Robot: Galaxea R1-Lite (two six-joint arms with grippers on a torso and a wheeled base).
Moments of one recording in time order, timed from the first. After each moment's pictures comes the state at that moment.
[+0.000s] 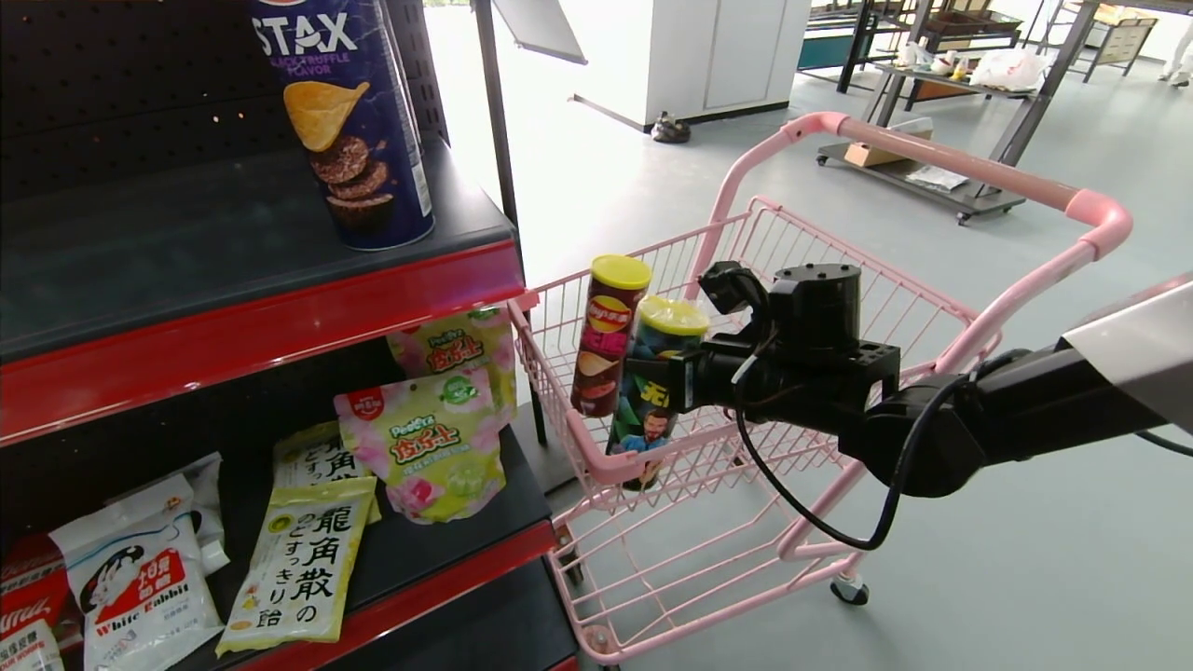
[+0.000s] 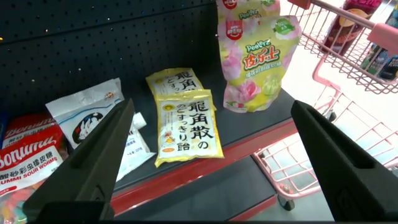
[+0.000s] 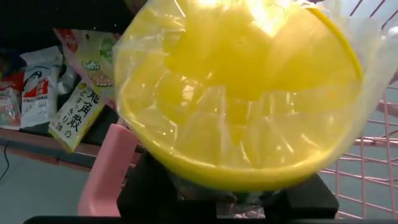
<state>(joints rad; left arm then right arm) 0.00 0.00 0.00 0.00 0.03 0.00 0.54 2.04 -1.07 -0.68 0.23 0.13</state>
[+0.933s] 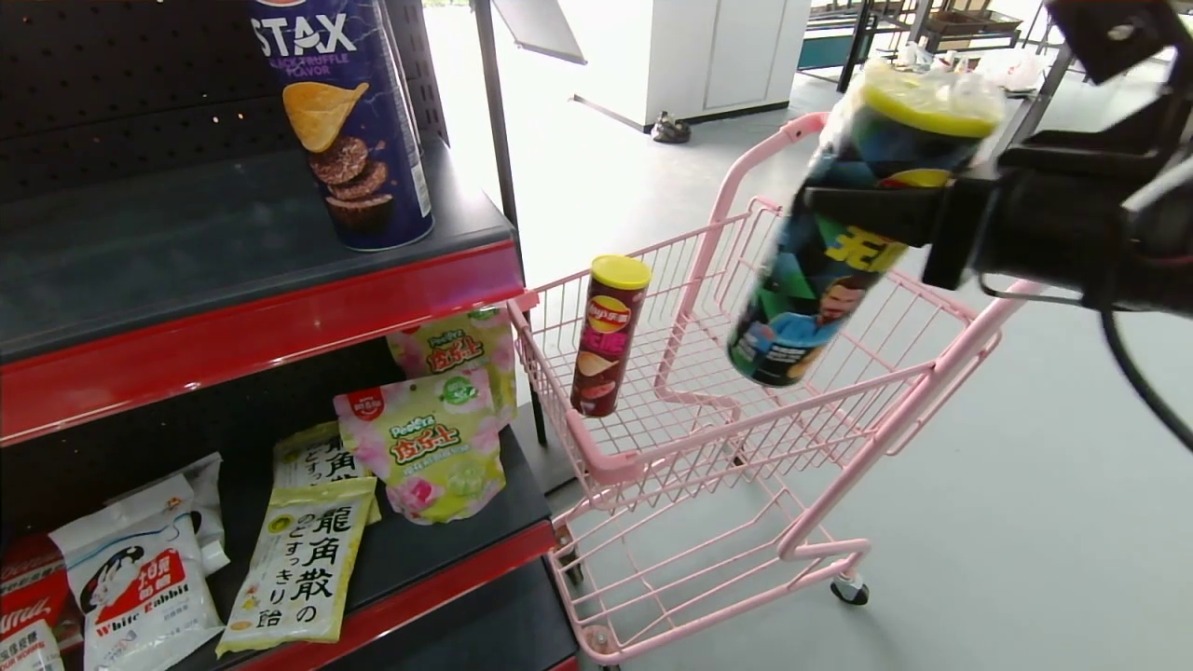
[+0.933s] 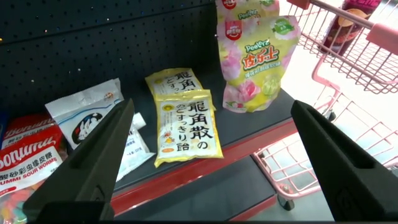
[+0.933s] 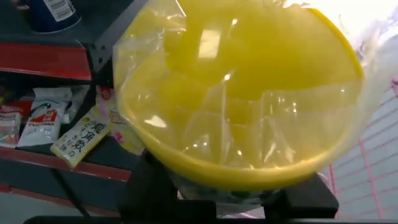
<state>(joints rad) 0.00 0.00 0.00 0.00 0.03 0.00 0.51 1.40 -1.08 -0.26 0.14 -0.07</state>
